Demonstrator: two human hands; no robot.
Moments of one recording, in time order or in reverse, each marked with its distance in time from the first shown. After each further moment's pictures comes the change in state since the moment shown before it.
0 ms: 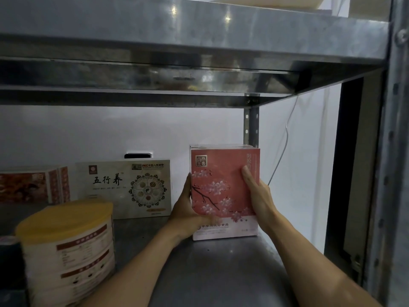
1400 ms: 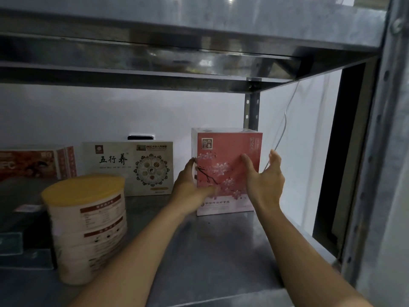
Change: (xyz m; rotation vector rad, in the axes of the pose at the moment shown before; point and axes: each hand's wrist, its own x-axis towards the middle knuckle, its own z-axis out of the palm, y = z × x) left_hand -0.040 0.056 0.000 0.130 0.079 -0.124; right_hand -0.045 -0.022 0.022 -0.559 0.559 -0.125
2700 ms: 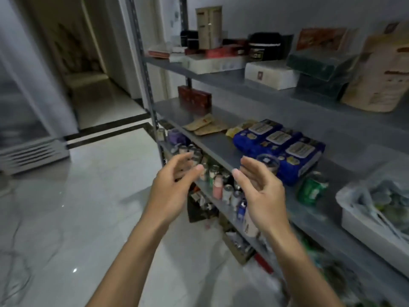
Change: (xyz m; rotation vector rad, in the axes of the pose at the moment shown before) left_hand -0.556 0.008 -0.133 0.138 1.053 -0.538; right_hand -0.469 -0.050 -0.095 0.579 -1.450 -0.035
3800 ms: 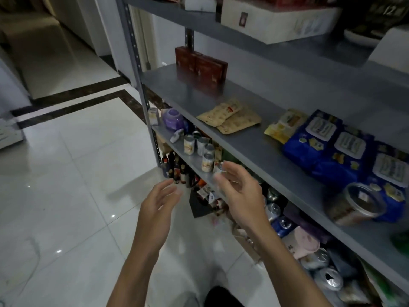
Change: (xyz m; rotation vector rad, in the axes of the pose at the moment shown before) left_hand 0.278 -0.190 -0.126 -0.129 -0.005 -0.333; right_hand 0.220 0.100 0.267 -0.137 -0.064 0.265
